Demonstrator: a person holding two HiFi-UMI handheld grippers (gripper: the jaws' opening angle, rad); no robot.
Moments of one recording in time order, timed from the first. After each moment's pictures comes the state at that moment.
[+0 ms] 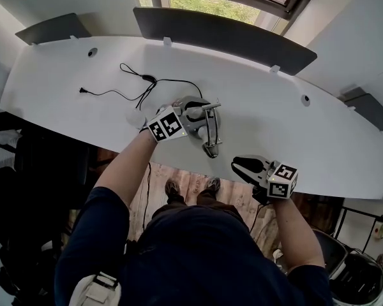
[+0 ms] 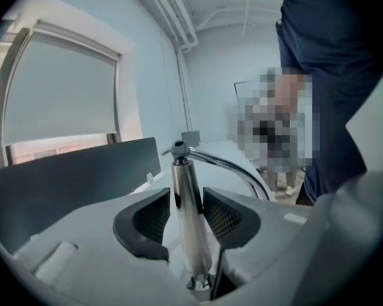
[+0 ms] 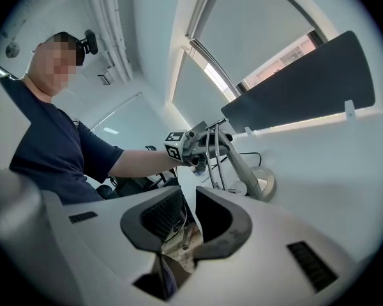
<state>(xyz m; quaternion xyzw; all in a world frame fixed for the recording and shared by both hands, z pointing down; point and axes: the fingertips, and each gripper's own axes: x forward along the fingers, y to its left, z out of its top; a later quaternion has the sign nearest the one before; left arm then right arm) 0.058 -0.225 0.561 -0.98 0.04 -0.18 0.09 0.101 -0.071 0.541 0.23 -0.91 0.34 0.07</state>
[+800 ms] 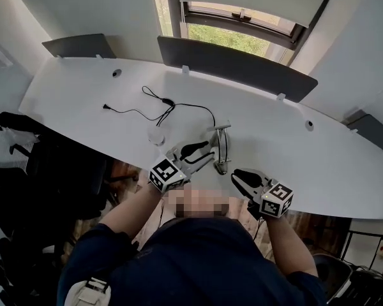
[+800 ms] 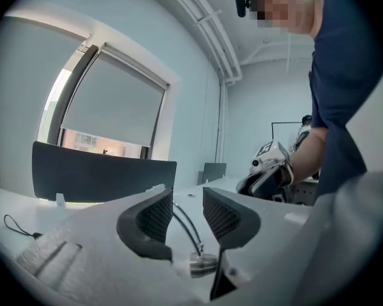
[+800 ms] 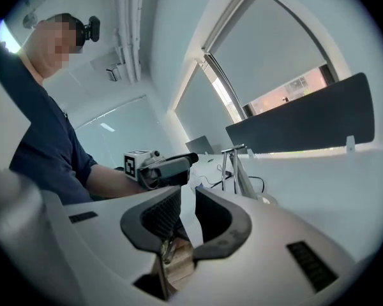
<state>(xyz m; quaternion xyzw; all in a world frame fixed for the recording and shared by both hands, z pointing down) 0.000 -0.147 0.476 -0.98 0.19 -0.05 -0.05 0.067 -0.074 0.497 0.29 -0.92 0.26 0.05</state>
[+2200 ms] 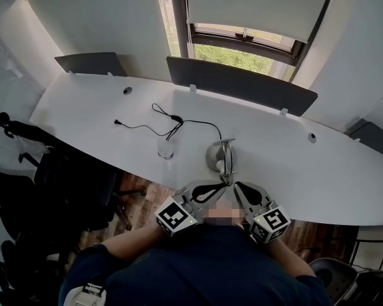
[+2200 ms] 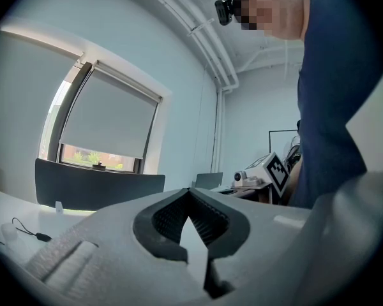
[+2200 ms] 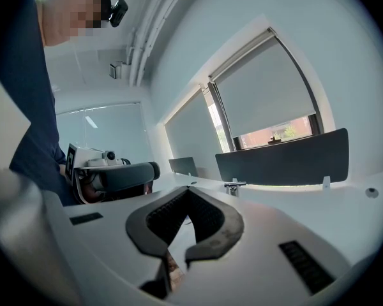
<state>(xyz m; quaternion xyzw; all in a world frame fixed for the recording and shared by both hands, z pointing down) 0.015 -0.046 0.388 -0.98 0.20 -0.03 -0.04 0.049 -0.061 0.423 0.42 -0.90 0.16 0.02</state>
